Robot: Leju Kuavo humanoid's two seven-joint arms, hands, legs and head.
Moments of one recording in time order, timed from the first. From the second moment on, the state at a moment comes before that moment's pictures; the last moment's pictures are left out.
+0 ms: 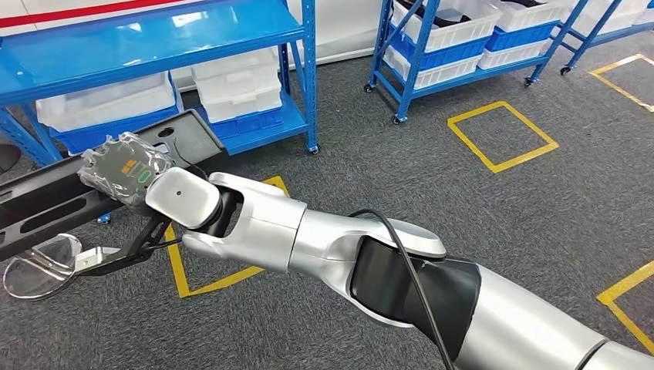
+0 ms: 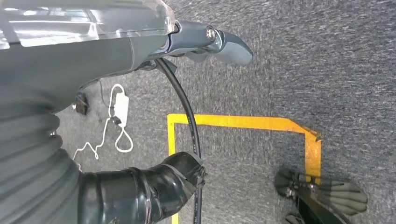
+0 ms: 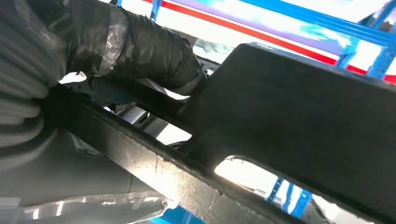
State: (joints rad) left arm 0.10 -0.36 1.54 -1.00 -1.54 -0.95 -0.17; right arm -1.13 0.21 0.94 -0.80 1.11 0.09 -0.11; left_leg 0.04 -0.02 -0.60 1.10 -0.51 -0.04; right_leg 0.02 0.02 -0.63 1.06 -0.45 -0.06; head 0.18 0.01
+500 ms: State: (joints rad) left arm 0.10 -0.36 1.54 -1.00 -1.53 -0.95 -0.17; right arm -1.13 0.21 0.94 -0.79 1.11 0.09 -0.10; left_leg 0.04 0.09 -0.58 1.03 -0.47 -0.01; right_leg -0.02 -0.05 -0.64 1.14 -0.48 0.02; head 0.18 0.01
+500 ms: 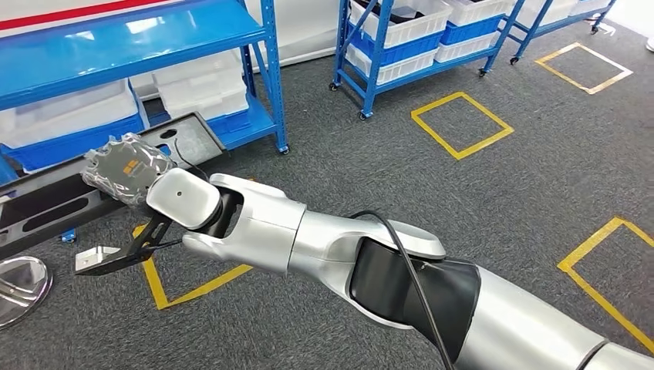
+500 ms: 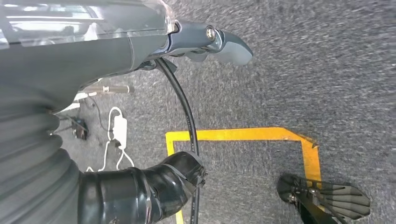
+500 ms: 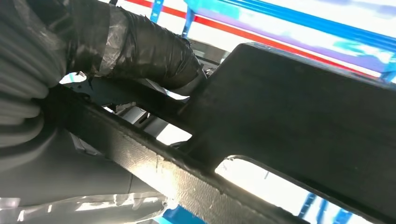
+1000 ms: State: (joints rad) left arm 0.10 -0.36 1.54 -1.00 -1.54 -0.96 -0.17; right arm -1.14 0.23 0.94 -0.79 1.12 0.09 -0.10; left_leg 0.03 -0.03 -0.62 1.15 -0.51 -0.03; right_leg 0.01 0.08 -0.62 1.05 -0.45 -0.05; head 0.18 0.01
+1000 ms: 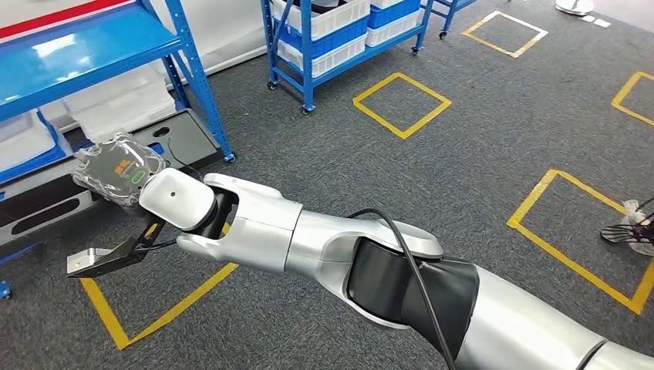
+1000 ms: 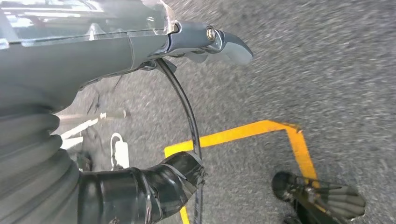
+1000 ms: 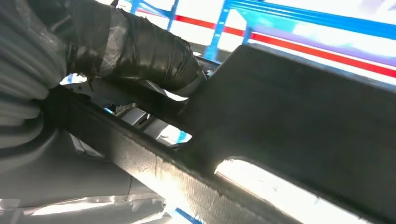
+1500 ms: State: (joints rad) left arm 0.10 -0.36 1.54 -1.01 -1.57 -0.95 -0.18; right arm -1.14 0.23 0.94 -0.79 1.12 0.09 -0.10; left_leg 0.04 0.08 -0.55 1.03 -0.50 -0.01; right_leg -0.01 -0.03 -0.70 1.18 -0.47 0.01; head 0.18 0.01
